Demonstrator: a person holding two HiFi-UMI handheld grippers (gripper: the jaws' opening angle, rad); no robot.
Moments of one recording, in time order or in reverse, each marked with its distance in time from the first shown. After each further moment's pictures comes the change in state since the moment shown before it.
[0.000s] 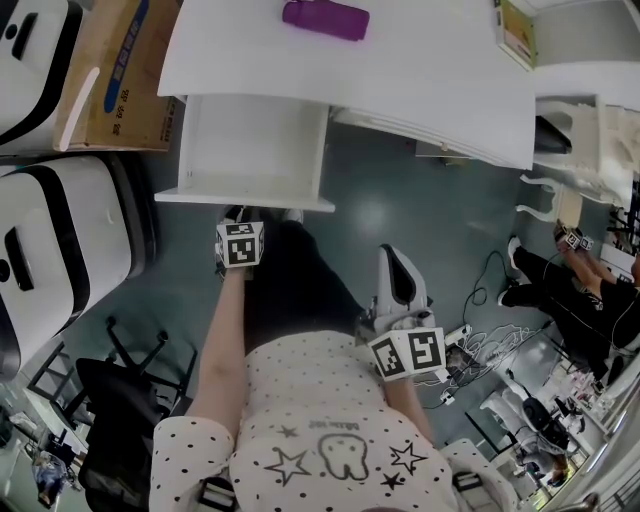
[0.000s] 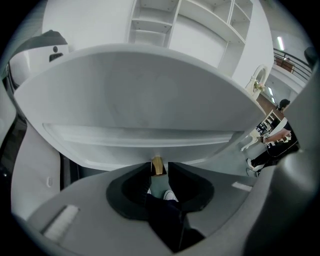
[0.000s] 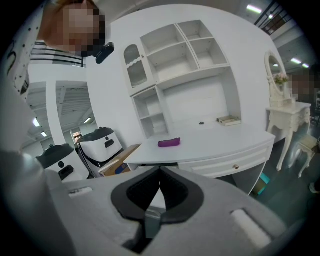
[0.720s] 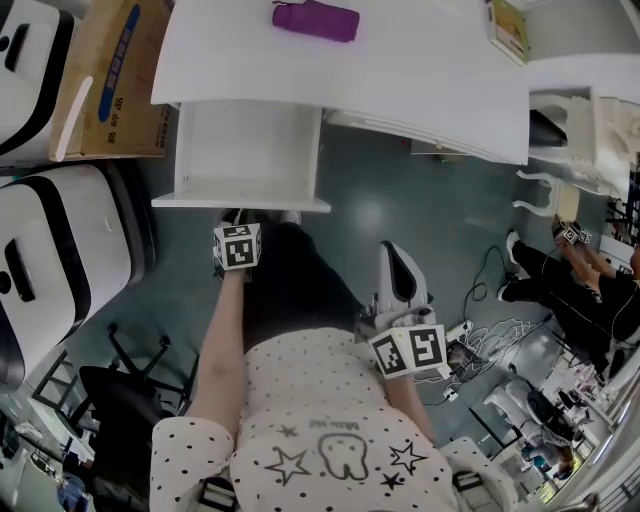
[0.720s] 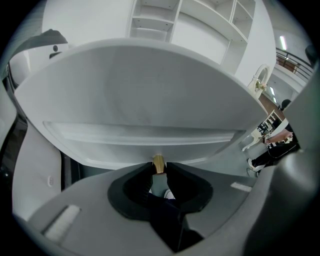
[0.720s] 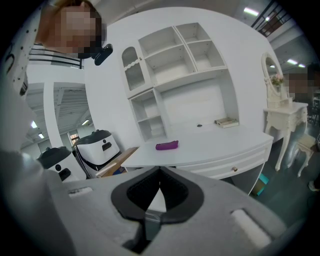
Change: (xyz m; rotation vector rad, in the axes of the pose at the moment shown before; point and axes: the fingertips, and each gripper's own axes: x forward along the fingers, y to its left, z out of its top) left arm 0.002 0.003 0.003 -0.006 0.021 0.007; right arm 0.005 -0.003 0.009 0.015 -0.024 -0.025
